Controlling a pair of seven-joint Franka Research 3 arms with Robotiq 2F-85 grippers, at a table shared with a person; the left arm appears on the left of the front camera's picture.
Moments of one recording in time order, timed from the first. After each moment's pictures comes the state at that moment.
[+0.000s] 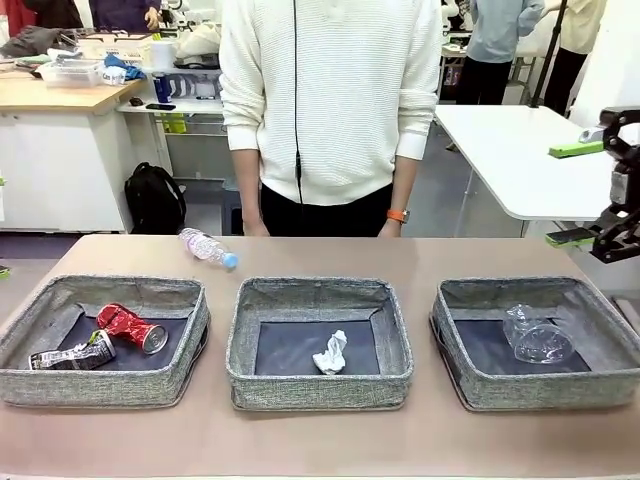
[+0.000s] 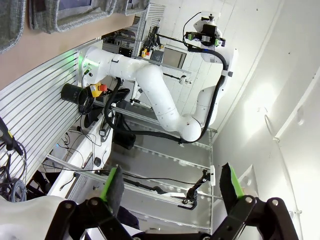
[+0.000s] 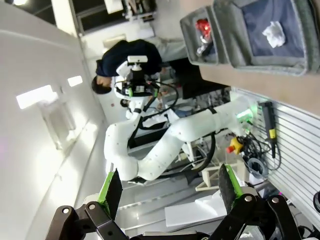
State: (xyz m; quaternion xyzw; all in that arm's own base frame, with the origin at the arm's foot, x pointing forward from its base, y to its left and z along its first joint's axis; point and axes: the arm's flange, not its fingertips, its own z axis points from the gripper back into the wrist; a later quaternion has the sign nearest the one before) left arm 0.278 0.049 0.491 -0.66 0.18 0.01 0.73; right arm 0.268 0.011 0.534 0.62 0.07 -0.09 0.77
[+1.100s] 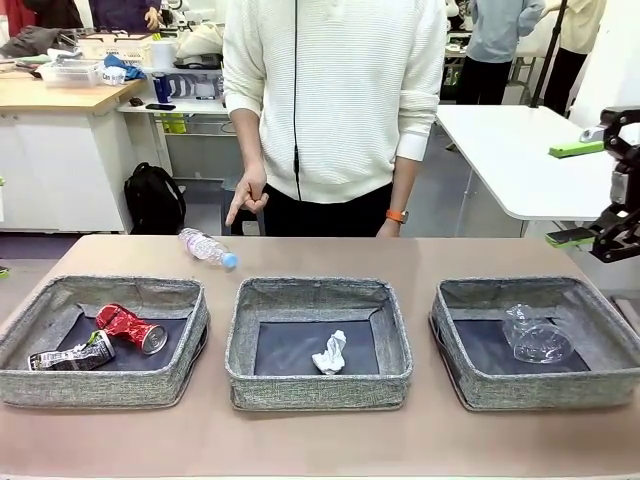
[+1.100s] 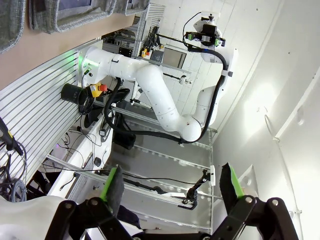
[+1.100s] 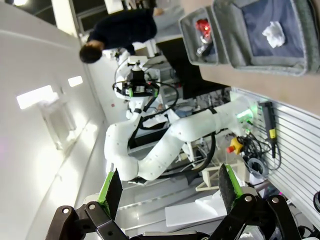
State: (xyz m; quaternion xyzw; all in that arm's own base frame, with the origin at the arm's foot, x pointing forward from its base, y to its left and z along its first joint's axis) left arm 0.278 0.049 0.491 -0.66 0.18 0.01 0.73; right arm 0.268 0.011 0.534 0.62 0.07 -0.09 0.77
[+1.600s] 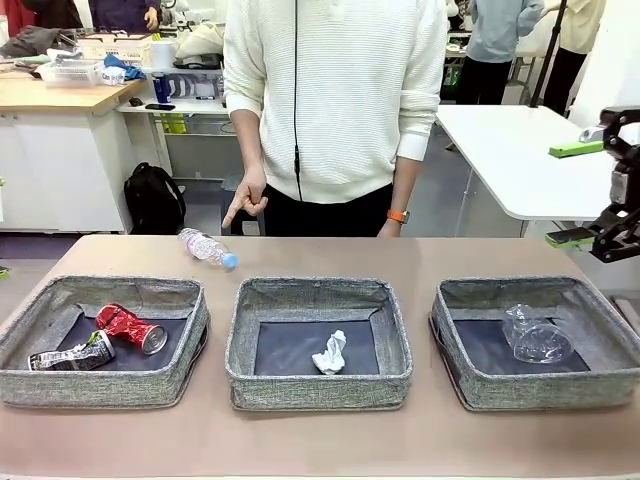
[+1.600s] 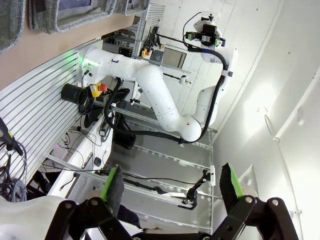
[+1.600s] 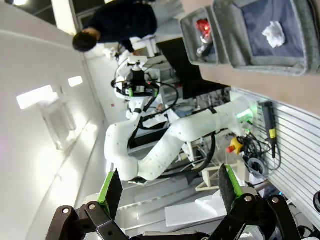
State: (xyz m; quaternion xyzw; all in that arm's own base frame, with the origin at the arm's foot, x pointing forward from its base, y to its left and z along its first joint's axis) left arm 0.278 0.049 0.491 -0.66 0.18 0.01 0.73; right arm 0.268 0.011 0.534 0.62 0.07 -0.09 0.77
